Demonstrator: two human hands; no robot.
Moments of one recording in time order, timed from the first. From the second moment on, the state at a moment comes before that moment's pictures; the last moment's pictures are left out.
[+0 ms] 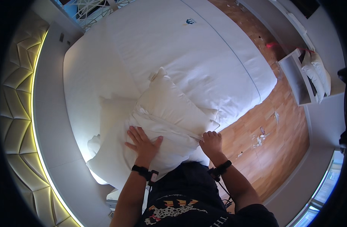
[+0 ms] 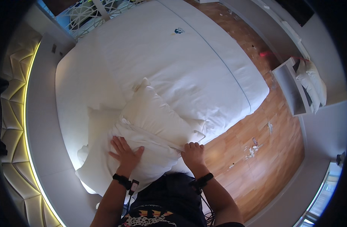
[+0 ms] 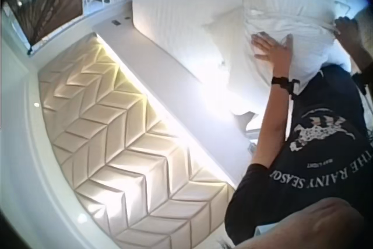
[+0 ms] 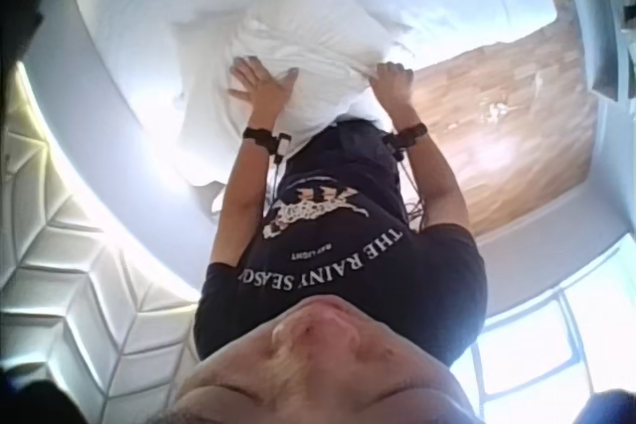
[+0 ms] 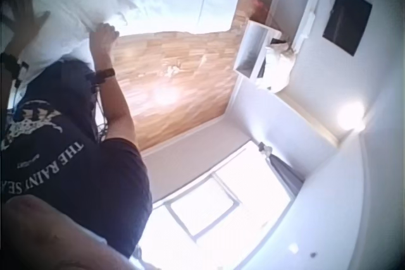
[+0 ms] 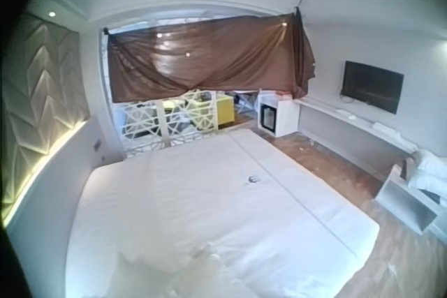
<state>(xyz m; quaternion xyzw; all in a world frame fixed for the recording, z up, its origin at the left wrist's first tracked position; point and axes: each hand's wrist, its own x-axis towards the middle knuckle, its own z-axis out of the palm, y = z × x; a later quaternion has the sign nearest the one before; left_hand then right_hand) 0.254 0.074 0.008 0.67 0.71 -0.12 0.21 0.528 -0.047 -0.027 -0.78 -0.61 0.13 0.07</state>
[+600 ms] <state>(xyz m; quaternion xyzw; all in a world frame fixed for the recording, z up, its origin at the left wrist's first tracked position) 0.159 0.141 0.007 0.67 0.74 0.00 0.09 0.439 0.061 0.025 -0.65 -0.71 0.13 0.25</state>
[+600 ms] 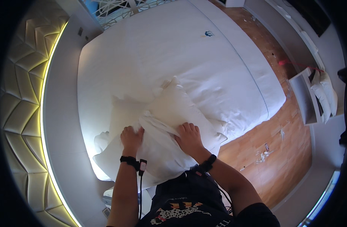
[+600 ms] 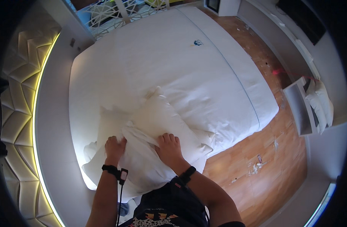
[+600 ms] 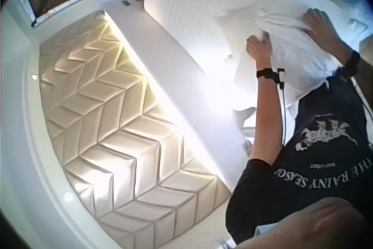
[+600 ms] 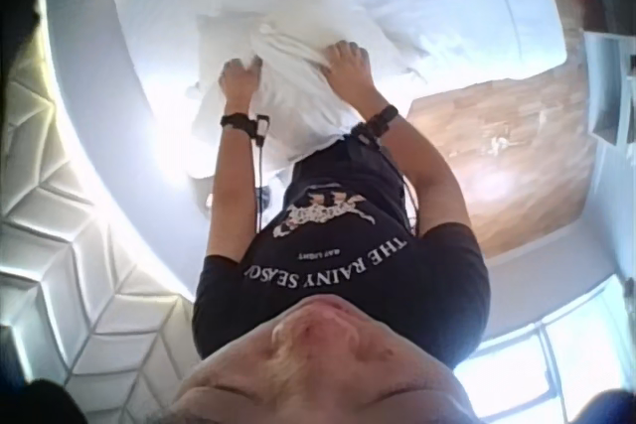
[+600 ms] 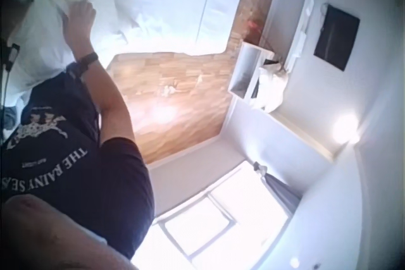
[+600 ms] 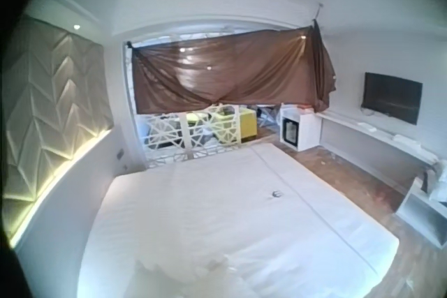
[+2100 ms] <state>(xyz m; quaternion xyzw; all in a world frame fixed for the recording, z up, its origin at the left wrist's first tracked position) 0.182 0.067 0.054 0.70 0.67 0.23 0.08 0.488 0.078 0.035 -0.69 -0.71 0.05 0.14</state>
